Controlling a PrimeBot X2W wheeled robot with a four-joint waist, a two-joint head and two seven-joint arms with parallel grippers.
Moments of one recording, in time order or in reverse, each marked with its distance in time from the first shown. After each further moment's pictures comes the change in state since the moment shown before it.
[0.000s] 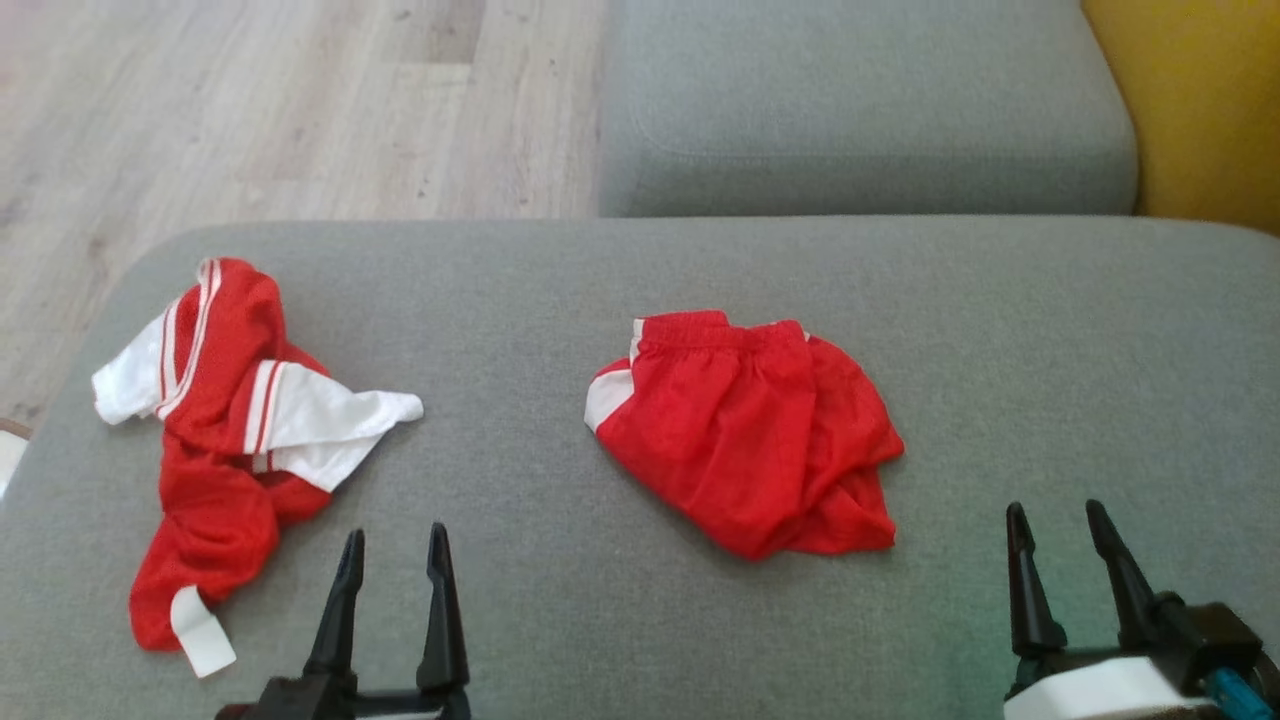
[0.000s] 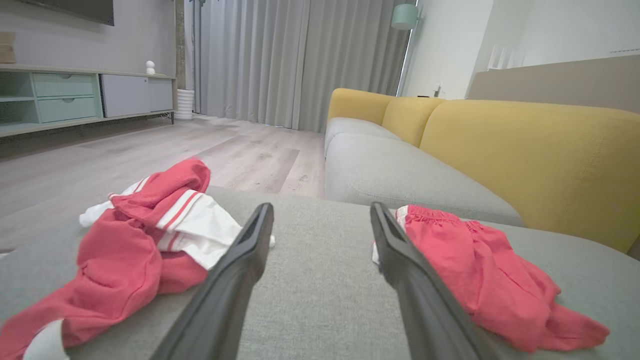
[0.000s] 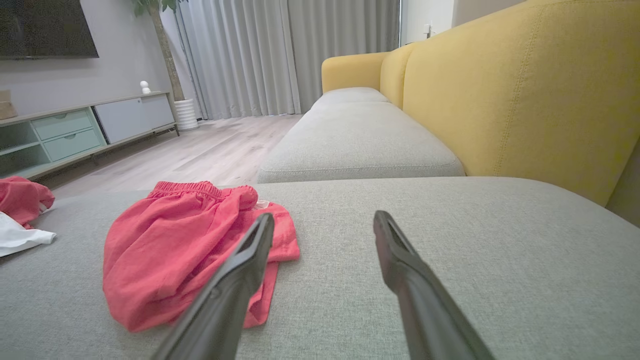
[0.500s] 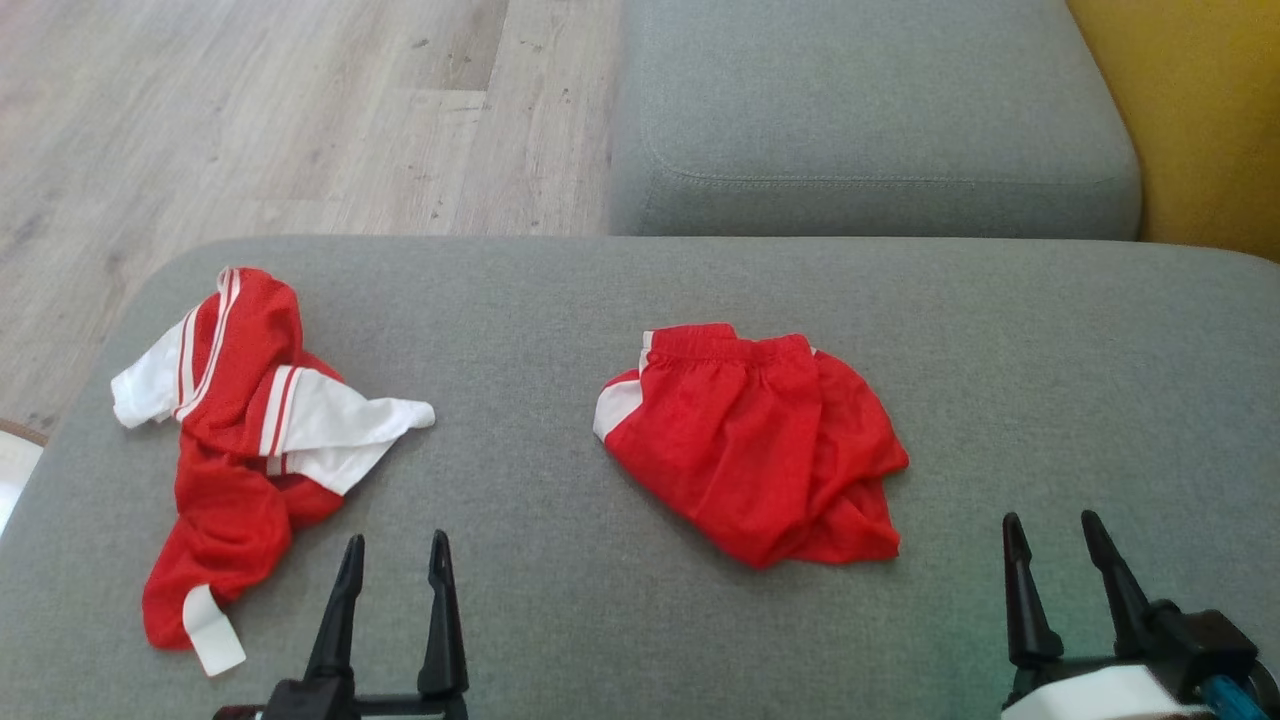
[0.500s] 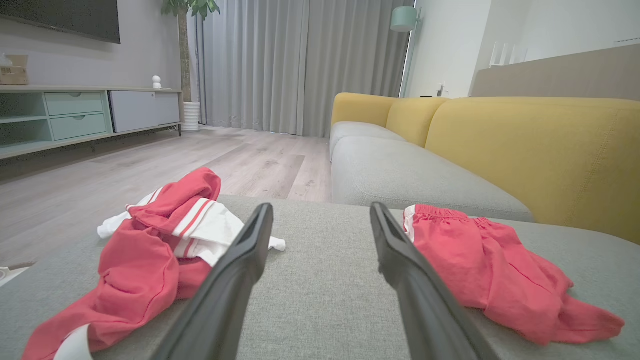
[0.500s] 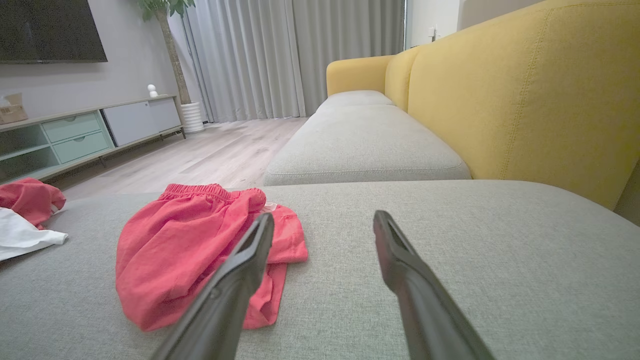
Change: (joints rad) left arm 0.013 0.000 0.011 0.019 0.050 0.007 0.000; right arm 0.015 0.000 0.007 0.012 0.009 0.000 0.000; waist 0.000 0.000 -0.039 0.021
